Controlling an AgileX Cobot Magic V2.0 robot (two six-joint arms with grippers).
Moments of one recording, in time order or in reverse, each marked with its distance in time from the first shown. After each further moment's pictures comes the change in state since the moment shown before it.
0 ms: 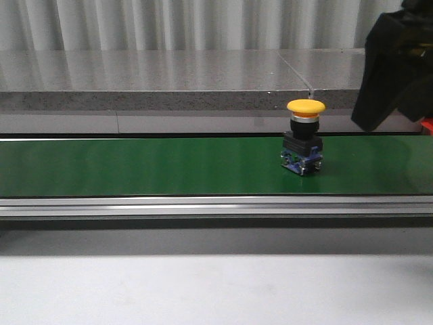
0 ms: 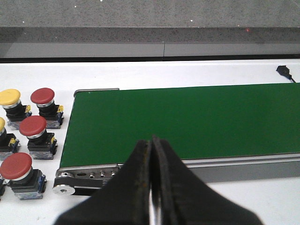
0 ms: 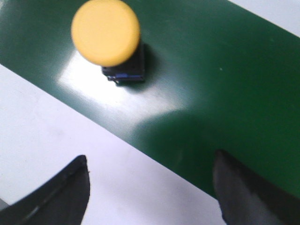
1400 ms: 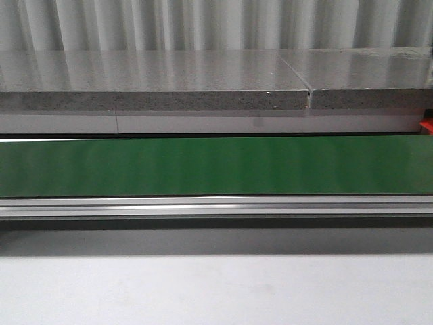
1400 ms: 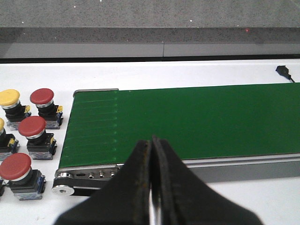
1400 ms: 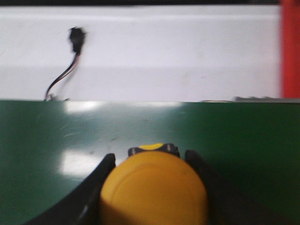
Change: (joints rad) left arm 0.000 0.000 0.000 0.000 0.000 0.000; right arm -0.345 -0.077 0.000 0.024 -0.200 0.216
